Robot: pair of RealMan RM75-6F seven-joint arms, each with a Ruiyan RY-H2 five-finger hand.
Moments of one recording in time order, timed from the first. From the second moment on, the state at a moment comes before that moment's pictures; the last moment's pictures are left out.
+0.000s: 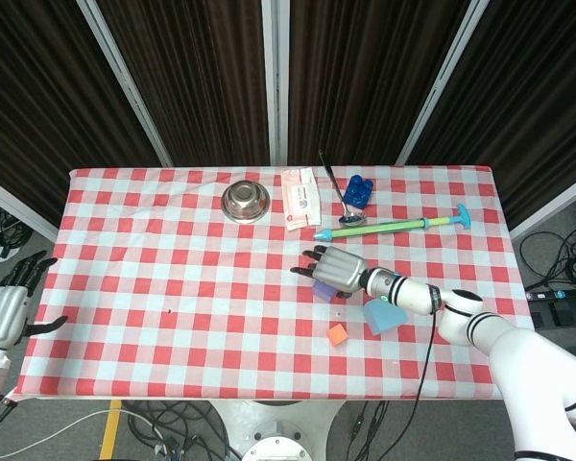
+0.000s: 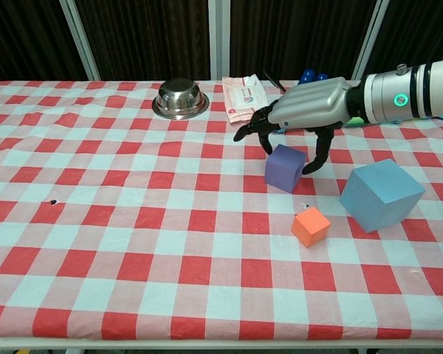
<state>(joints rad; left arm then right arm) -0.19 -1.21 -0.07 -1.33 1.44 1.36 -0.27 1.13 -1.59 -0.19 -0.83 -1.89 0.83 0.50</state>
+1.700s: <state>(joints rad) -0.20 -1.21 -0.05 -1.35 1.47 1.33 -0.29 0.99 -1.00 -0.02 -1.87 -1.15 0.88 -0.45</state>
